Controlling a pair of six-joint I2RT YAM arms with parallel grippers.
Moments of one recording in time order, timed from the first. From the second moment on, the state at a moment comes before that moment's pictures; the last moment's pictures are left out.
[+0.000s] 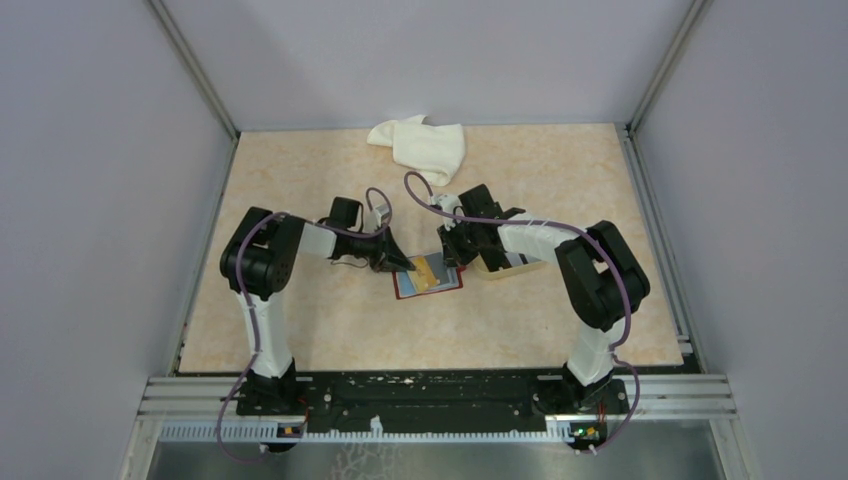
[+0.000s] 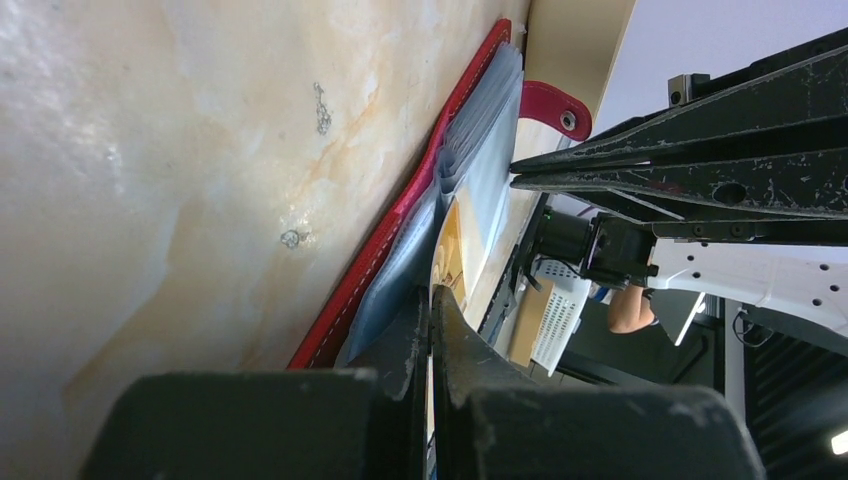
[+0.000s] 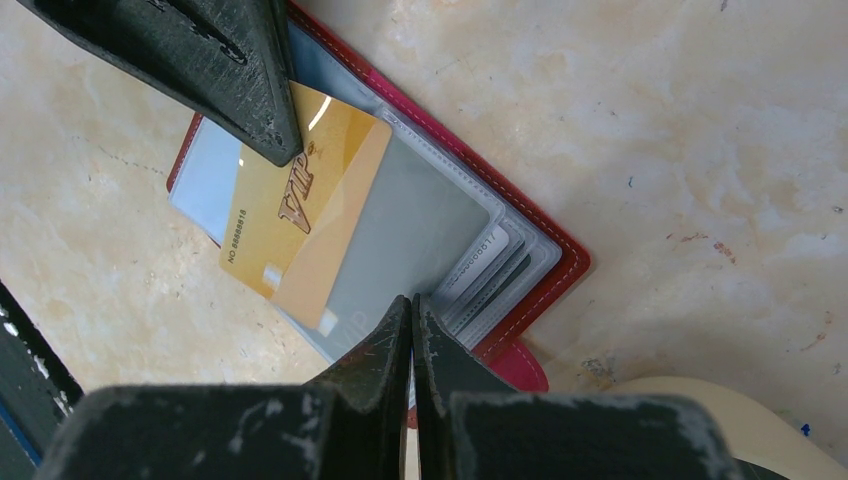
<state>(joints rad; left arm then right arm) -0.32 2.04 0.92 0.22 1.00 -0.67 0.56 1.79 1.08 -0.26 -0.44 -0.07</state>
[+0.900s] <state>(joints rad) -0.35 2.09 1.03 0.14 1.00 -0.66 0.59 1.78 1.10 -0.32 -0.47 -0.15</state>
